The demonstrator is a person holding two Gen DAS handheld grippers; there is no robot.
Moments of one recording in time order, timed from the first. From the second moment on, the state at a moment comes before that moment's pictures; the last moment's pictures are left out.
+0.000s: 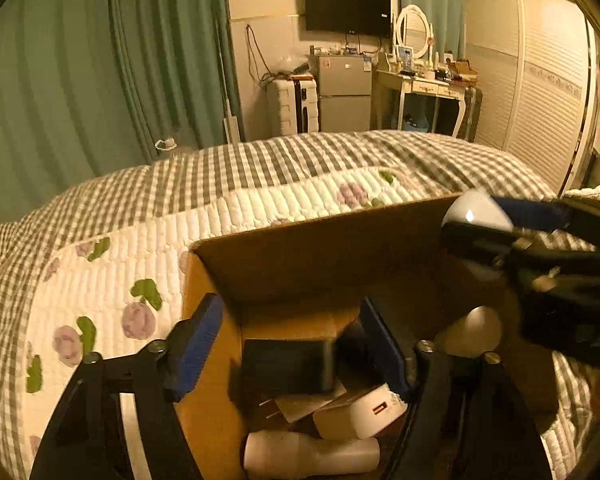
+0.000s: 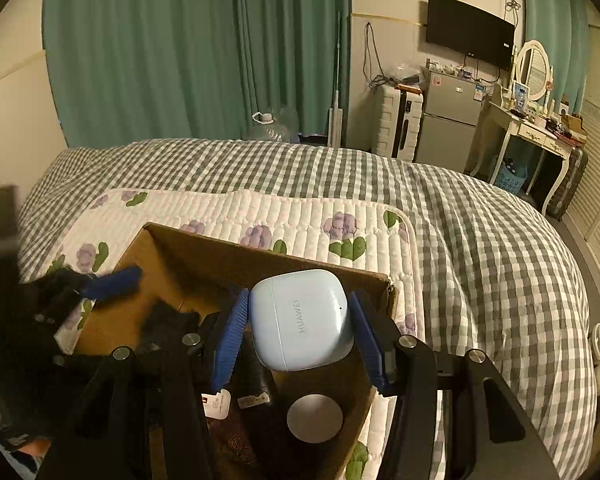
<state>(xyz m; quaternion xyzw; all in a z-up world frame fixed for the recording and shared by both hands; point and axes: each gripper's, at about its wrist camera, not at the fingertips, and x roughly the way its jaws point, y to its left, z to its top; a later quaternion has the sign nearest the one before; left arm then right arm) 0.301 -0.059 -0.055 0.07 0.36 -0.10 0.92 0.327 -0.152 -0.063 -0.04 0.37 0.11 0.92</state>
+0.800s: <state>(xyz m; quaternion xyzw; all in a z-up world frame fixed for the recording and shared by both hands) 0.230 -0.024 0.009 0.05 0.33 -0.07 0.94 0.285 -0.154 -0.005 -0.02 0.35 0.06 0.93</state>
